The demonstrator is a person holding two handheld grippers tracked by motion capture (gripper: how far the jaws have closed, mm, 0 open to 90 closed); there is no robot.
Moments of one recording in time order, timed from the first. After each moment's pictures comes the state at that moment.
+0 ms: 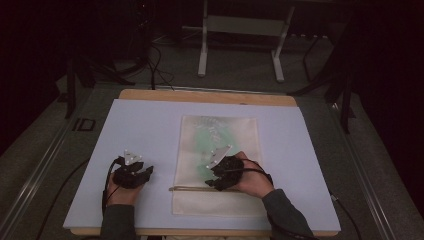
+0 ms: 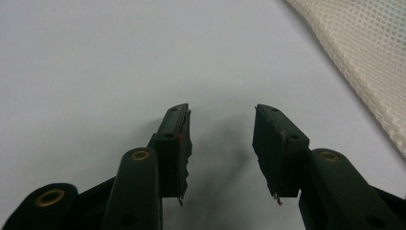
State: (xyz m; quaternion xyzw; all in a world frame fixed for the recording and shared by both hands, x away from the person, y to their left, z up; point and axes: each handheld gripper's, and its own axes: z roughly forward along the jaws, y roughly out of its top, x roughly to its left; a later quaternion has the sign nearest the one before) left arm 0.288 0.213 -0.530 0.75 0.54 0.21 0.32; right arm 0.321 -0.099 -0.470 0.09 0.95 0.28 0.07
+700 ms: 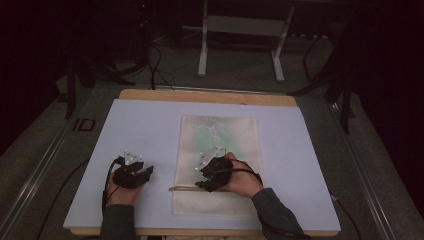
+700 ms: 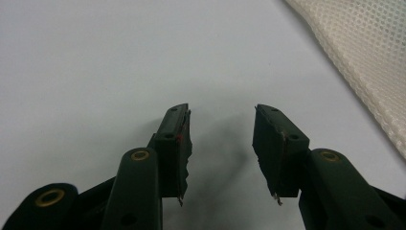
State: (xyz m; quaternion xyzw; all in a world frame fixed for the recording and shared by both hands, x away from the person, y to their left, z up) left arm 0.287 0.213 -0.530 0.75 0.54 0.21 0.32; right arm 0.320 -0.071 -0.477 0.07 0.96 0.28 0.06
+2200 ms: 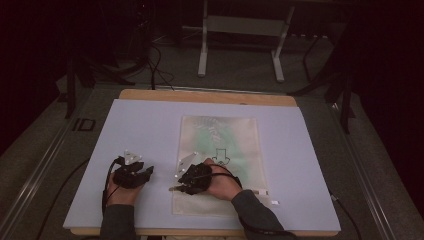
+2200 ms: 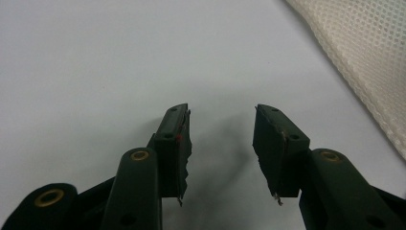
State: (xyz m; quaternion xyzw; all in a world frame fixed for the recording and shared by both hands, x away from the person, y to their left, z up) left arm 0.288 0.213 -0.531 0.75 0.54 0.20 0.32; right arm 0.312 -0.019 -0.498 0.03 0.95 0.30 0.02
